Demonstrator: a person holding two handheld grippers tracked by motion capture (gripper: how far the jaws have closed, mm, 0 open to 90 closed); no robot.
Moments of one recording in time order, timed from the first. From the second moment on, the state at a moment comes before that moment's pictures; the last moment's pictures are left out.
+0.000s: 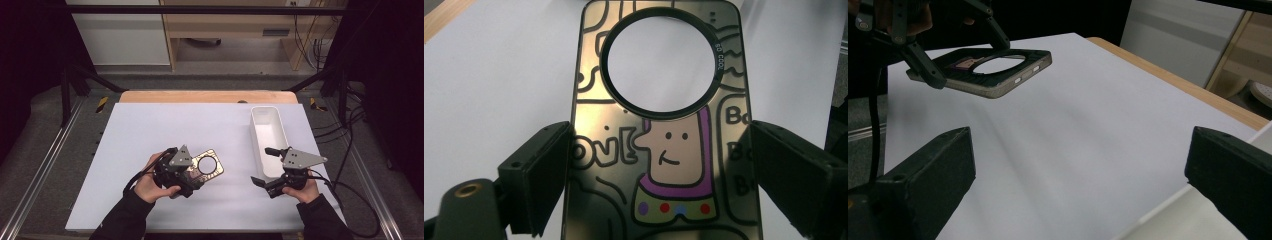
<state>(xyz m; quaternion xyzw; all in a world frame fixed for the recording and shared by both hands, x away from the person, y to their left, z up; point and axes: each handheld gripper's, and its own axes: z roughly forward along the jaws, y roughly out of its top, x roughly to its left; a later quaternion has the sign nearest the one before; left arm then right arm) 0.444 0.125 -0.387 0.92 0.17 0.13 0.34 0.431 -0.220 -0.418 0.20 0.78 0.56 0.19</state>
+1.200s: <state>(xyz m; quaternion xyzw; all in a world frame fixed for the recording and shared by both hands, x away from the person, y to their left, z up) 0.424 0.109 -0.378 0.92 0.09 0.16 0.34 0.420 -0.186 -0.412 0.09 0.82 0.53 0.19</state>
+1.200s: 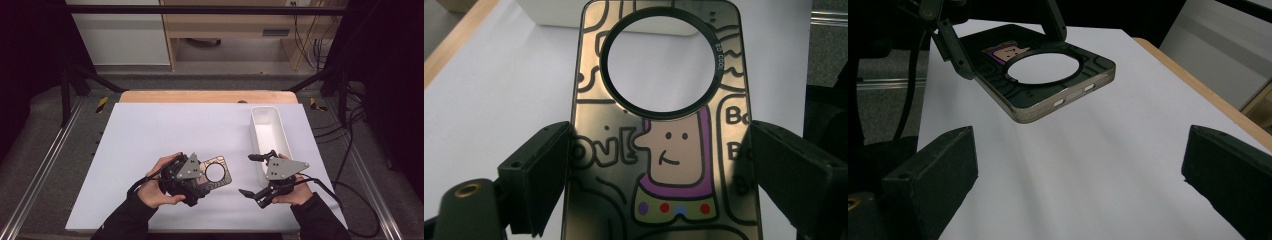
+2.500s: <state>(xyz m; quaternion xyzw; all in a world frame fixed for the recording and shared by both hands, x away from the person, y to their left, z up) 0.421 0.090 -0.370 0.93 0.02 0.15 0.34 0.424 -0.159 -0.405 0.03 0.84 0.52 0.17</state>
